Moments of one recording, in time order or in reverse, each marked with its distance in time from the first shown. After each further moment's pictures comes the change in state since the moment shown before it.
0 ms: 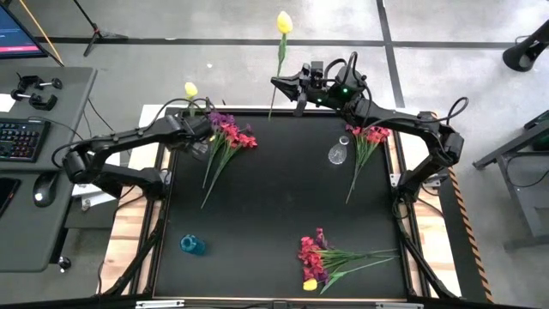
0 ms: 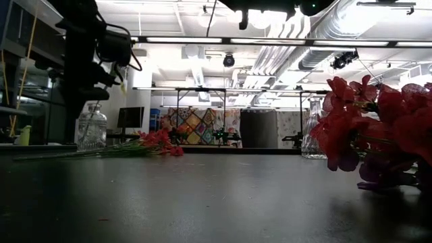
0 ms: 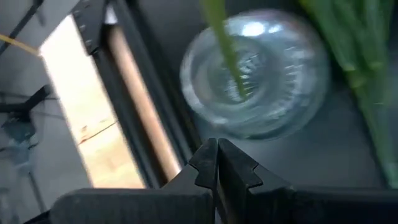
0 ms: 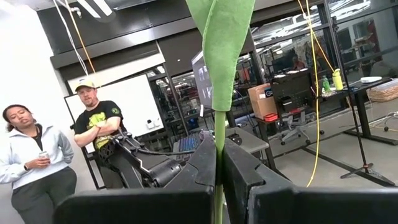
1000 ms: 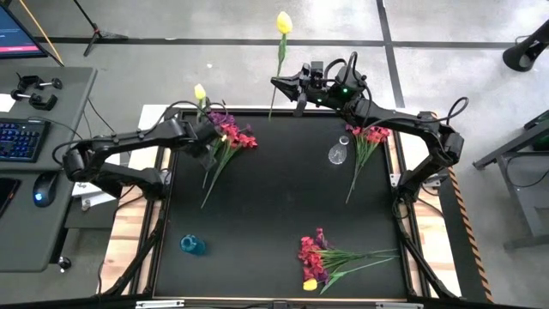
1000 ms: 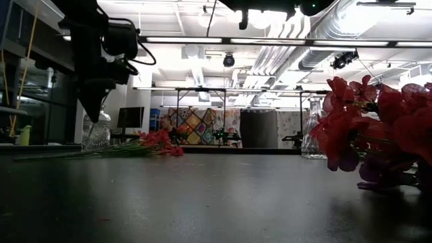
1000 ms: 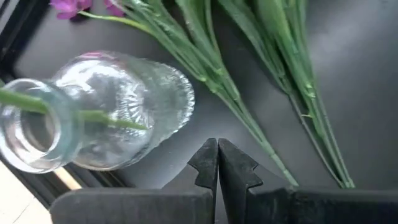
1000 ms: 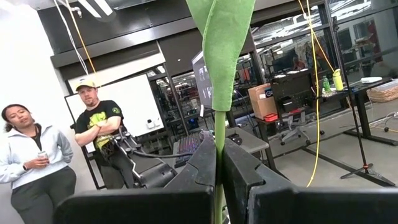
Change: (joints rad) left arm -0.104 0.000 0.000 0.135 0.243 0.223; right arm 0.000 0.000 0.000 0.000 -0.002 -0.002
